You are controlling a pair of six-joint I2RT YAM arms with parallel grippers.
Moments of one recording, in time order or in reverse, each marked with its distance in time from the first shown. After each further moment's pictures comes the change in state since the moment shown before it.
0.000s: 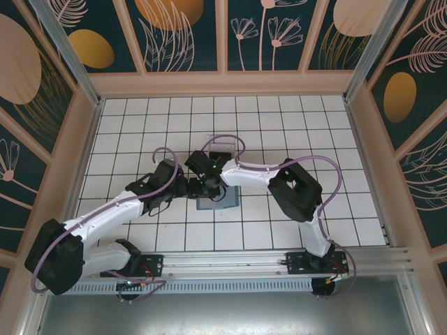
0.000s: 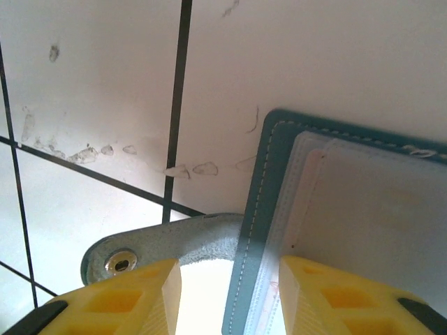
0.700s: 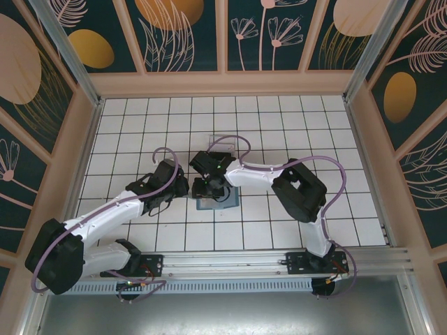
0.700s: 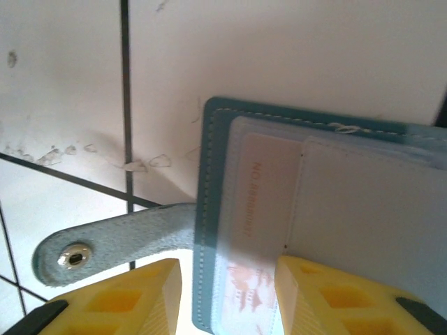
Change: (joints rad) left arm 0.002 0.004 0.000 0.000 0.000 0.000; right arm -0.017 -0.036 -0.047 -0.017 0.034 0.036
